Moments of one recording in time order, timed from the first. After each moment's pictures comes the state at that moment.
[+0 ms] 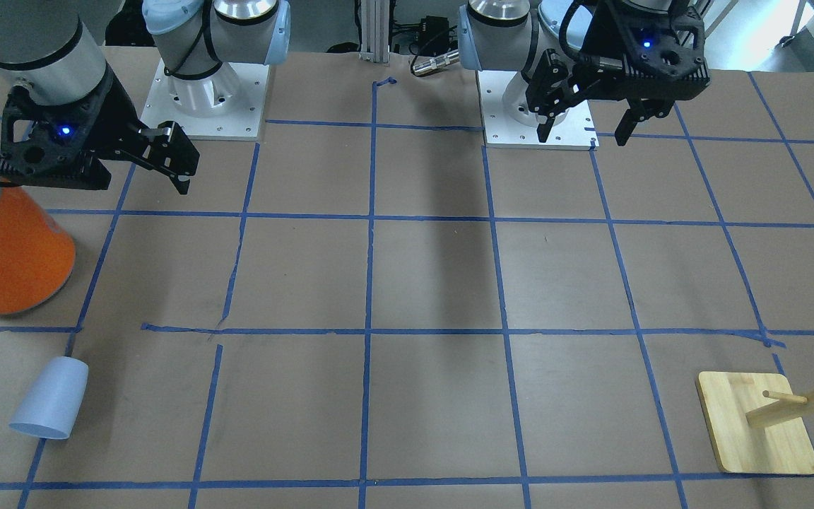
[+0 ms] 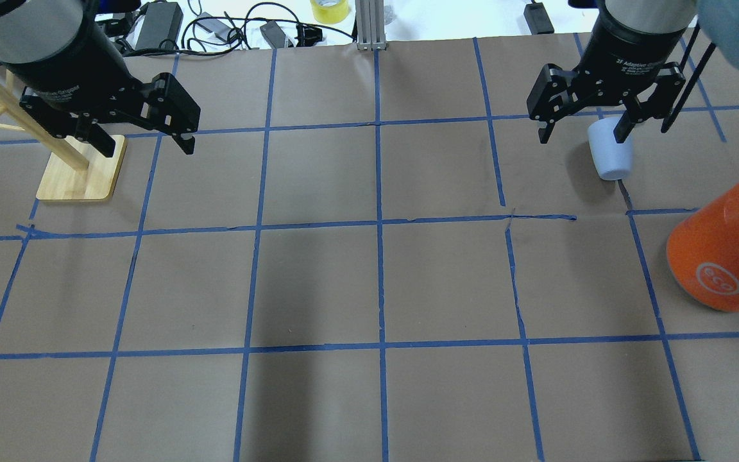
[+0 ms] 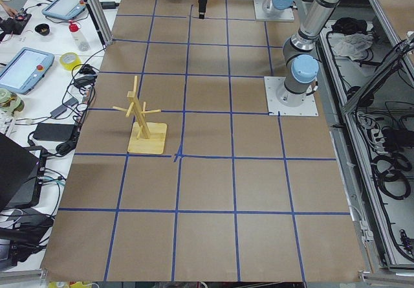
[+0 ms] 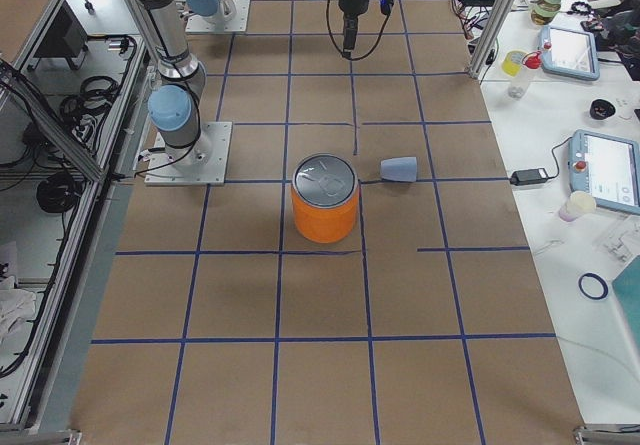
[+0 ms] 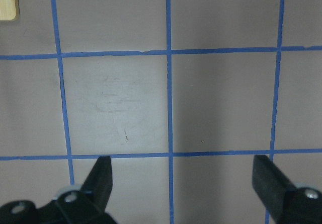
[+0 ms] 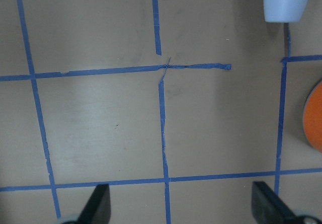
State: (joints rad) left arm -1.57 -1.49 -1.52 -1.65 1.57 0.01; right arm 1.53 -1.52 1.50 -1.48 -1.57 0.02
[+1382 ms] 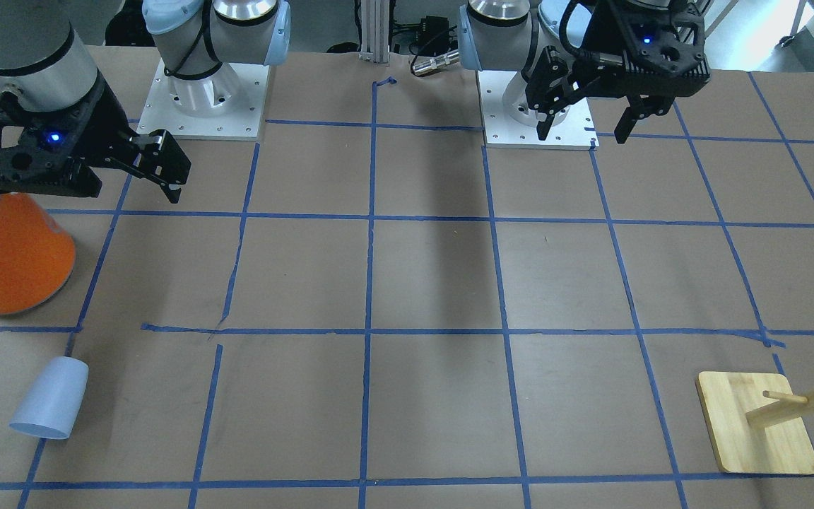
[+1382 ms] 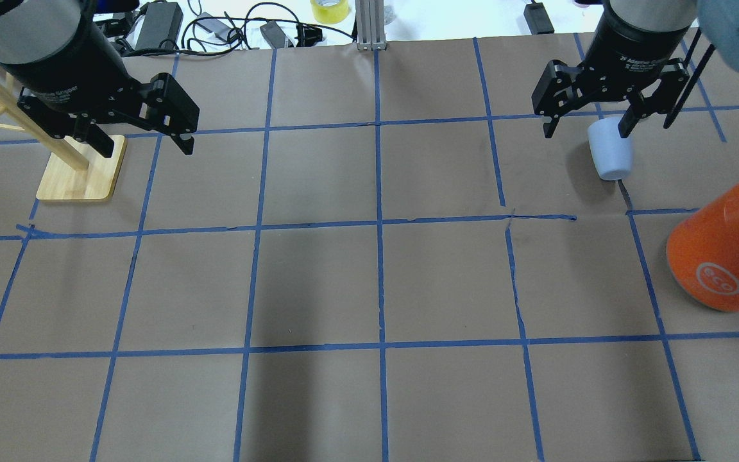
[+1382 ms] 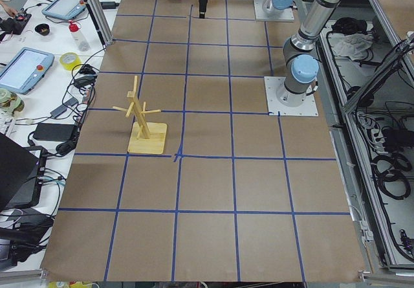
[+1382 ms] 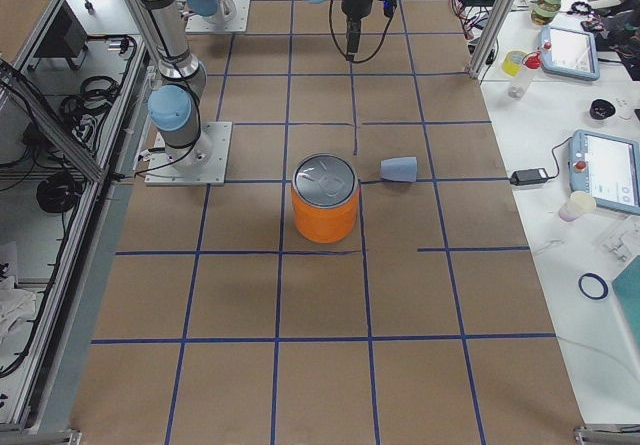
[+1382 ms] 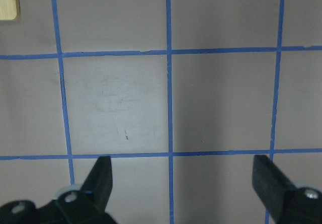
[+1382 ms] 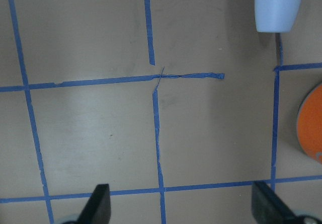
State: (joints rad) left arm -1.57 -1.48 -1.52 -1.65 1.57 0.01; right arm 1.52 -1.51 1.50 -1.51 -1.58 0.02
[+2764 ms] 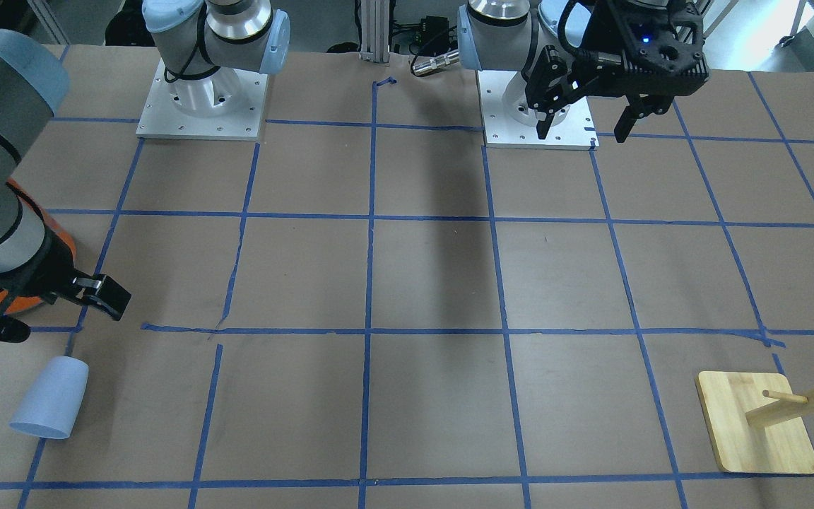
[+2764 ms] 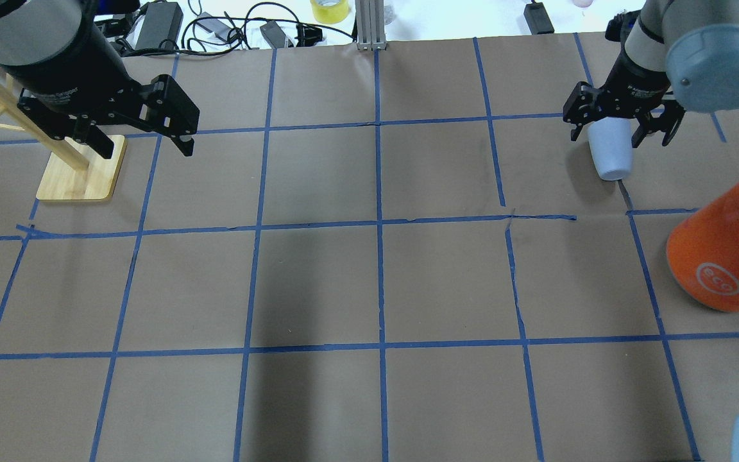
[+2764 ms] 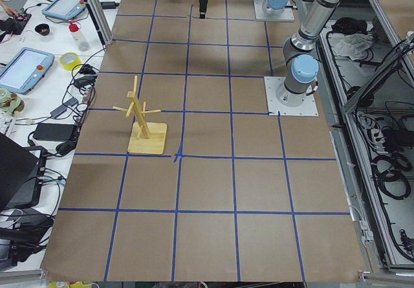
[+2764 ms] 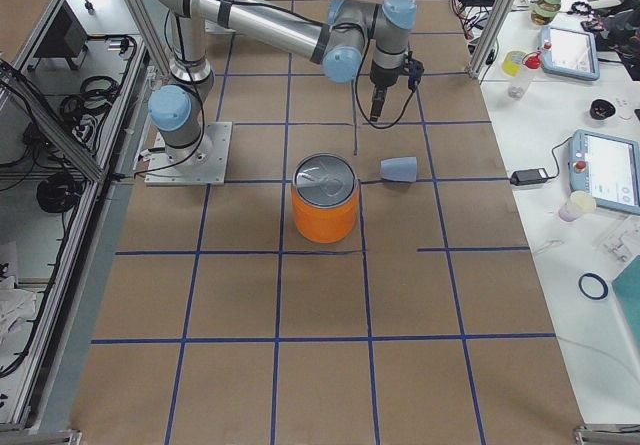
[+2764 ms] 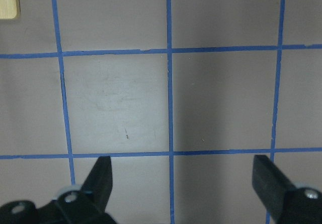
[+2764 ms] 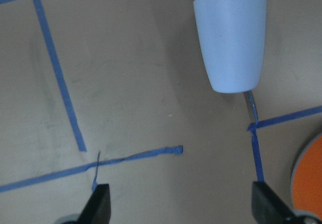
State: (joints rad) left arm -1.57 -1.48 -1.52 -1.65 1.57 0.01; right arm 1.37 -1.29 1.63 -1.91 -1.63 0.03
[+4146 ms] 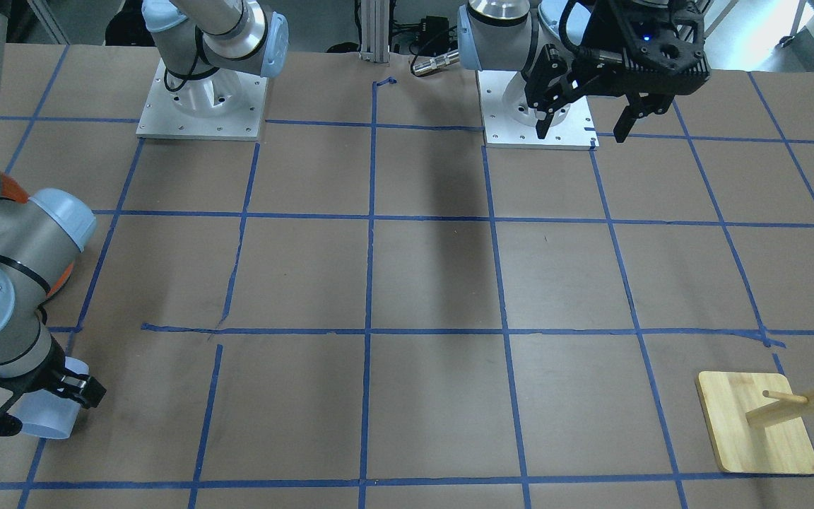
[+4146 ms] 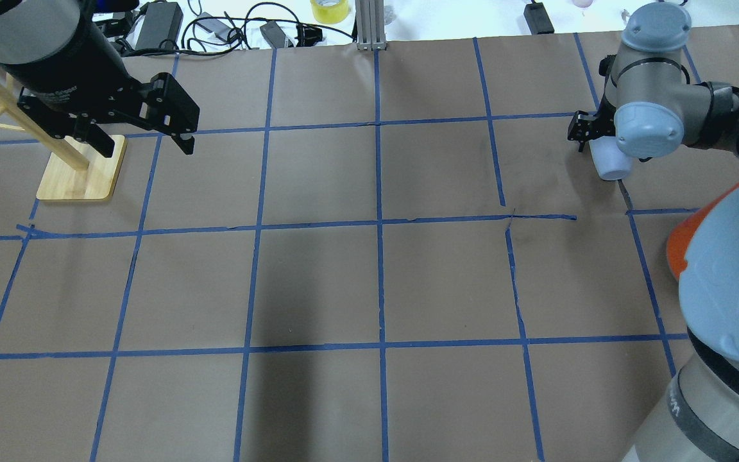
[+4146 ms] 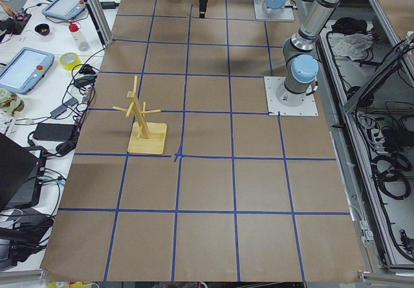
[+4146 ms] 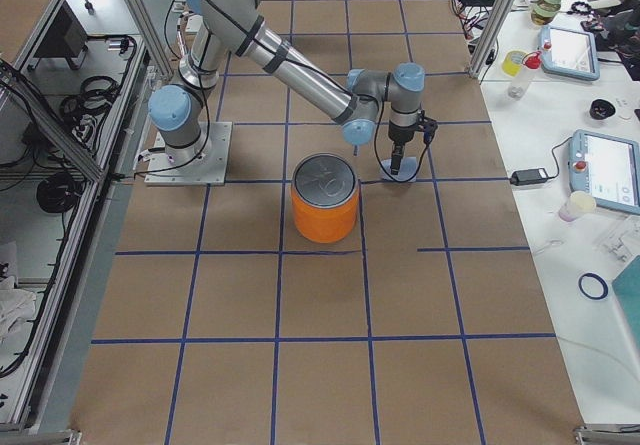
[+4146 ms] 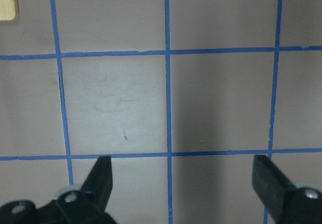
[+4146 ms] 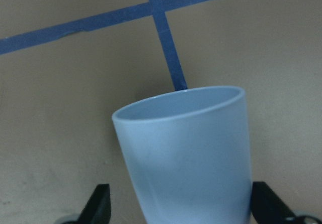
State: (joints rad) left arm -1.57 -1.48 -1.52 -1.65 1.56 0.01; right arm 1.32 -1.00 1.64 -2.33 -1.76 0.03
